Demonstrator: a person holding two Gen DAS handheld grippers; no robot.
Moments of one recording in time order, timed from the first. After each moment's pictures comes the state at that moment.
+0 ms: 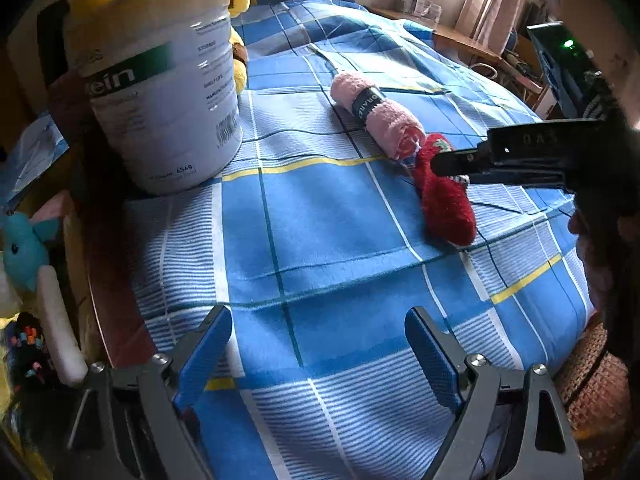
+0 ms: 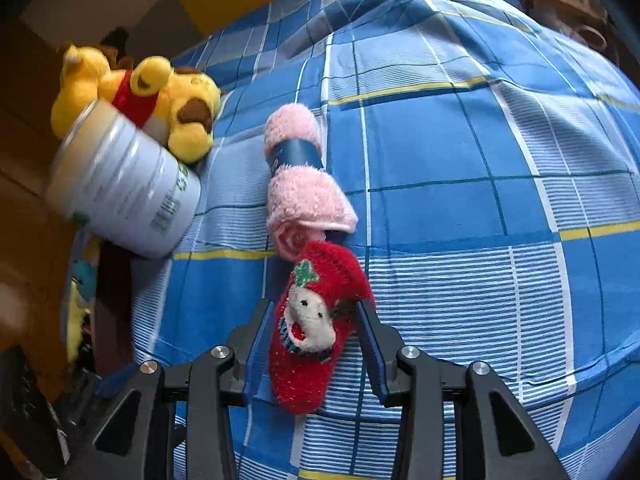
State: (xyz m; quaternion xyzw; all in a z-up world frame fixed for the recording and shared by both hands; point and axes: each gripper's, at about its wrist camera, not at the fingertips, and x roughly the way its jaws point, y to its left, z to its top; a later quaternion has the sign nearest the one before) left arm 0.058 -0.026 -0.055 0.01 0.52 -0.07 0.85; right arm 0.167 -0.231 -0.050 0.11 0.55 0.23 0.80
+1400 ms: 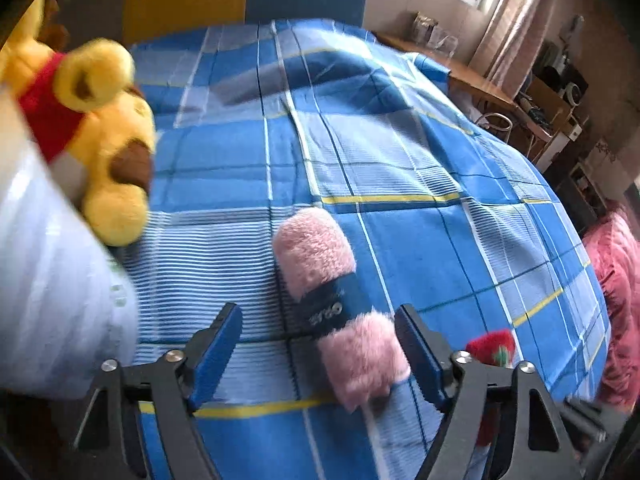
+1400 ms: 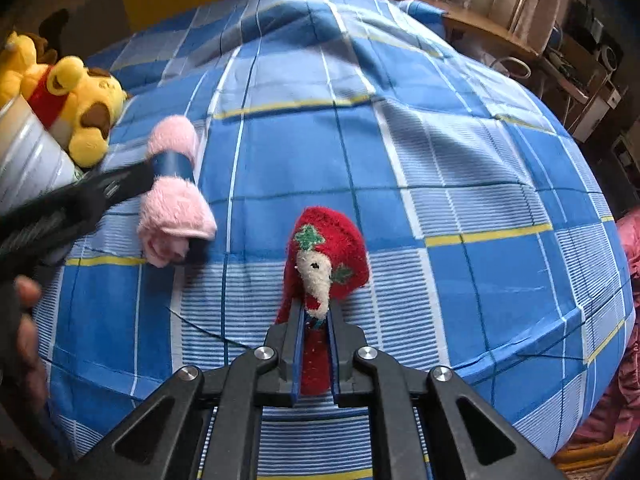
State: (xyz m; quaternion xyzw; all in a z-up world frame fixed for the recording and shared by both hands) left arm 0.244 -0.088 -0.055 -0.05 0.50 -0.07 0.86; right arm 0.156 -0.260 -0.051 0.00 0.55 0.06 0.84
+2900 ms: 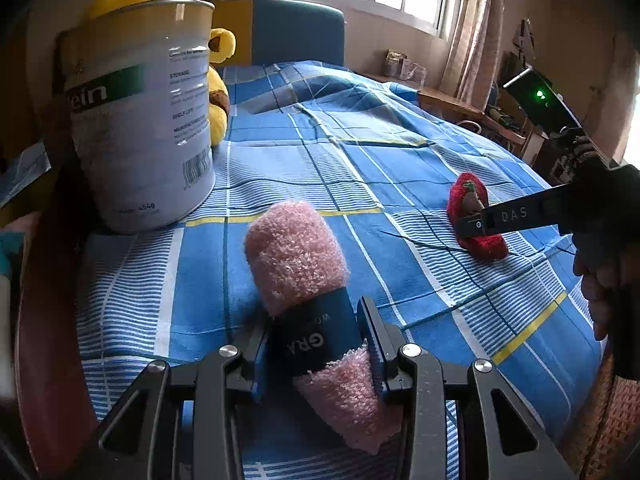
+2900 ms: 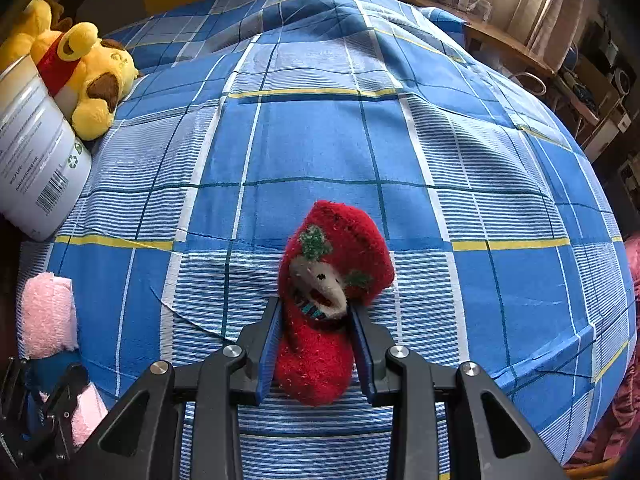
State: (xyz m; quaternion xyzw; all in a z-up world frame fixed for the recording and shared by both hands) left arm 0.056 -0.043 -0.088 -0.02 0.39 -0.09 0.92; right arm 0.154 -0.246 -0.069 -0.03 0.53 0.08 0.84
